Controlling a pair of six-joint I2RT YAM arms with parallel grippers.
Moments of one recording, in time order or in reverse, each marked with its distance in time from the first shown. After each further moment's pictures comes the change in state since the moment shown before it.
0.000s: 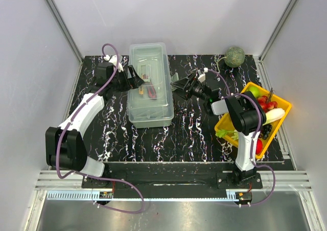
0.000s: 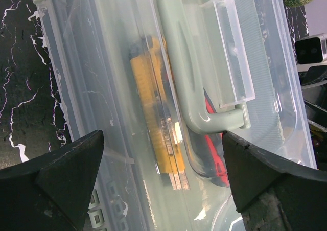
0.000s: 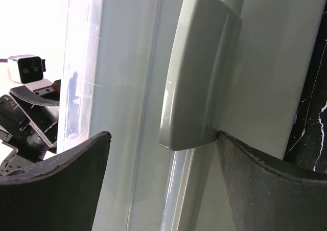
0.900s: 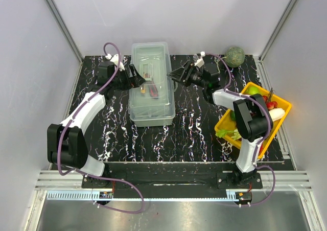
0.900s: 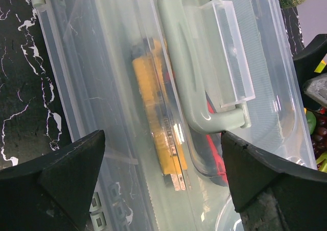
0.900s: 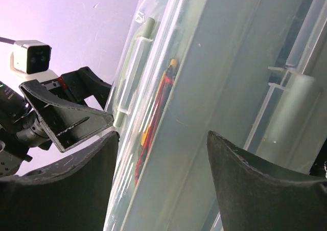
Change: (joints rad) left arm -0.003 0.031 0.008 0.040 0.023 0.001; right arm 0.019 -0.132 0.210 -0.386 0.007 -0.288
